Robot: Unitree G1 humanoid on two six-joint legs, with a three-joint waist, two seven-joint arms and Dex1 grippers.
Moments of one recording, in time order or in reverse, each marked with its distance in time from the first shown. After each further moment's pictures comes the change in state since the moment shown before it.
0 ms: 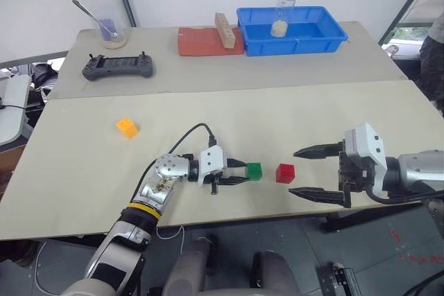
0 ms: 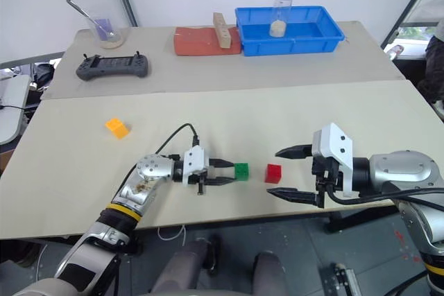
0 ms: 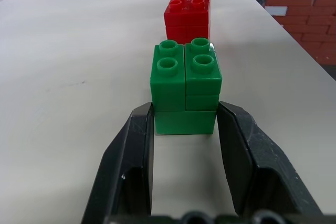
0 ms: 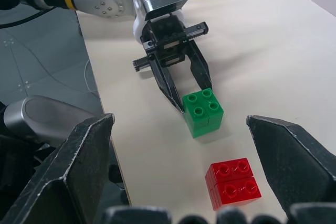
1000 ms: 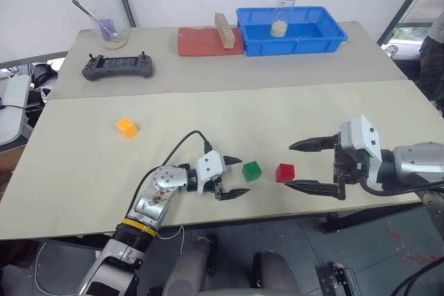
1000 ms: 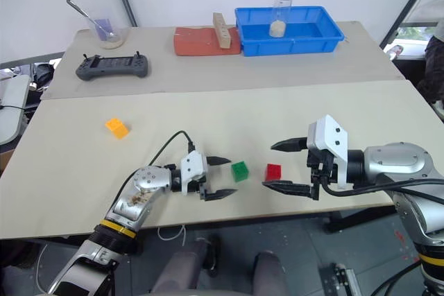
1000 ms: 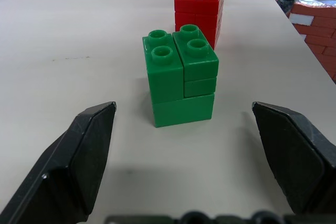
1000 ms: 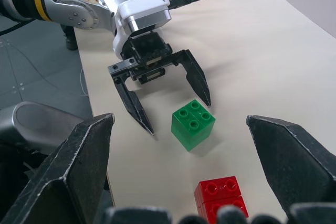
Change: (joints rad) left arm 0.117 0.023 -0.003 -0.185 -0.009 0.154 0.118; right arm -0.077 0.008 0.046 0.022 0.000 0.001 -0.025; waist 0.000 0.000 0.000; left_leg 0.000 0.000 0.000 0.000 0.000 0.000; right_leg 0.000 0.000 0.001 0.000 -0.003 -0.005
